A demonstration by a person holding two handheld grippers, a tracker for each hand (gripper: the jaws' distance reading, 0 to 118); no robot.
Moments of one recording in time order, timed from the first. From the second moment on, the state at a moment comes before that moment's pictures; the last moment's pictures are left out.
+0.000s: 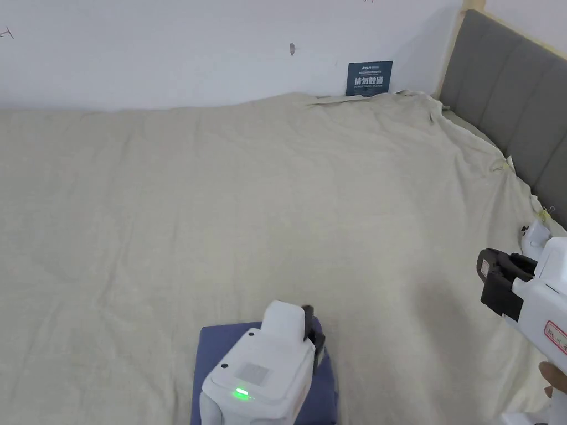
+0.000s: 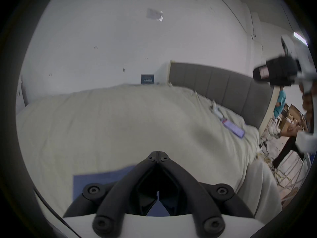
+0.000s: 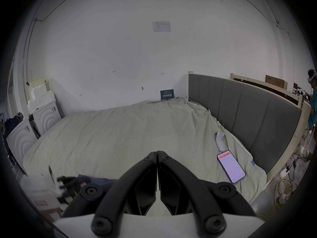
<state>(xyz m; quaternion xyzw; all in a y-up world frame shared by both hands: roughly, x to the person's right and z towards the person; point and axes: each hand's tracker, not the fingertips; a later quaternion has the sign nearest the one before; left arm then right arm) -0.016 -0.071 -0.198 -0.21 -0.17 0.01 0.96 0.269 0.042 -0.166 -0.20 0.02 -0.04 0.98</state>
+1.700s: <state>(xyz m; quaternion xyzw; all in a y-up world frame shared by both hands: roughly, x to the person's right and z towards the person) -0.230 0.000 -0.175 -0.09 0.08 0.01 0.99 0.131 -0.001 -0.170 -0.11 0.05 0.01 0.99</state>
